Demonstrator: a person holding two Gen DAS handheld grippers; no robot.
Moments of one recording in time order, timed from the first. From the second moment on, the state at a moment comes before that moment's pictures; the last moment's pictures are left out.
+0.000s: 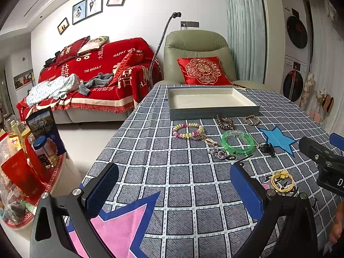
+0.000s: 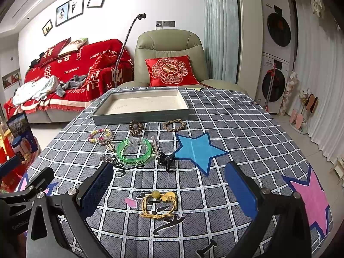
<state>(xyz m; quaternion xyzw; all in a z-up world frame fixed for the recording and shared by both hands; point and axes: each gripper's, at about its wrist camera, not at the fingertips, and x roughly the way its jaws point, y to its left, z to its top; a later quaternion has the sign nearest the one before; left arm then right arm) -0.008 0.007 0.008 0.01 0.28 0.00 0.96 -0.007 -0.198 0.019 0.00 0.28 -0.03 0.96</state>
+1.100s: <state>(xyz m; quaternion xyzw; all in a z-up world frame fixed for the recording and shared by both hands) -0.007 0.007 0.002 0.01 0.28 0.00 0.96 -0.007 -0.198 0.018 0.00 0.28 -0.03 0.96</state>
